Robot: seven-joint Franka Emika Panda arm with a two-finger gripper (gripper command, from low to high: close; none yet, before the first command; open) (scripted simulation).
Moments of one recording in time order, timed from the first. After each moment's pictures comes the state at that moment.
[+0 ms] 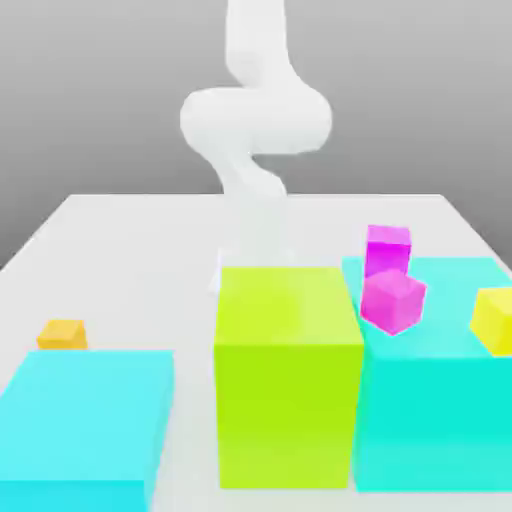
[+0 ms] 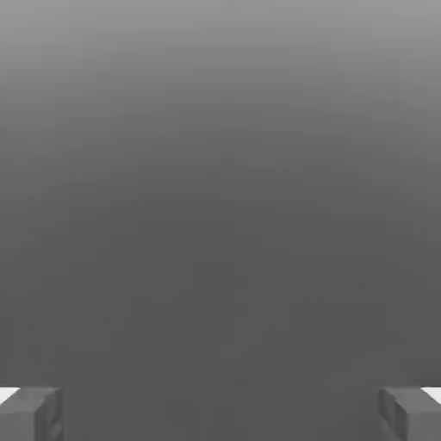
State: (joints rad) arm -0.07 -0.73 -0.01 -2.34 -0.02 2.35 0.87
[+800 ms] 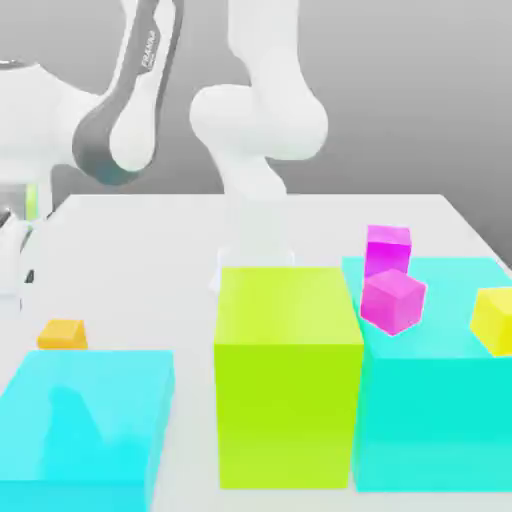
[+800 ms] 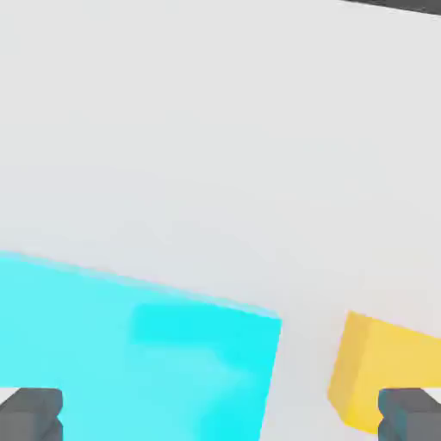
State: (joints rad) arm -0.66 -0.03 -0.28 -2.76 -0.03 2.79 1.42
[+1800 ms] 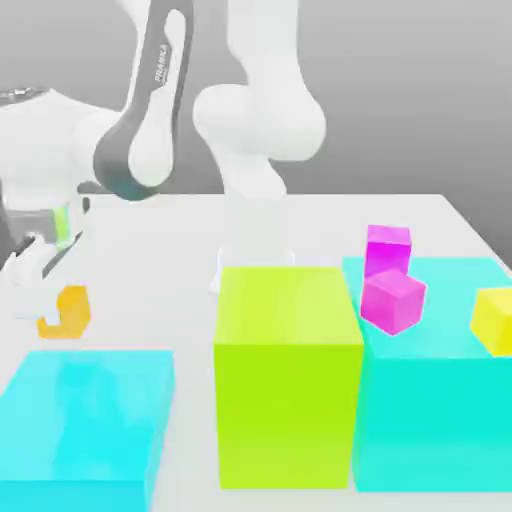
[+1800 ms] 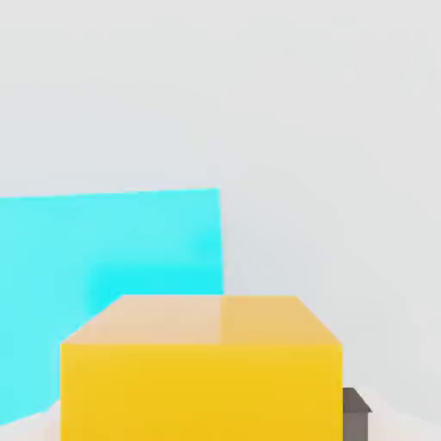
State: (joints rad) arm -0.63 -0.20 0.01 -2.75 0.05 2.57 1.72
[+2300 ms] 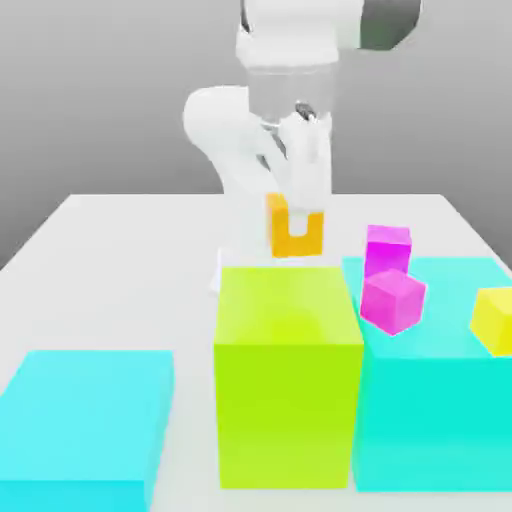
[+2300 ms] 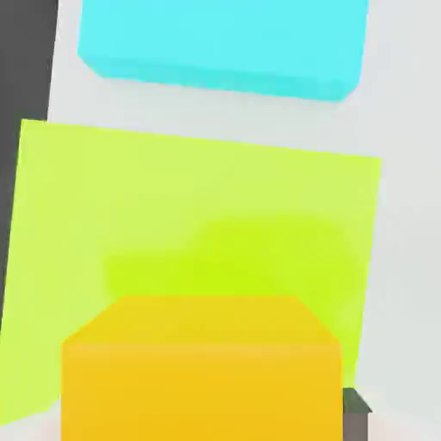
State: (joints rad) arm -0.17 -0.71 0.43 -2.65 0.32 1.98 2.24
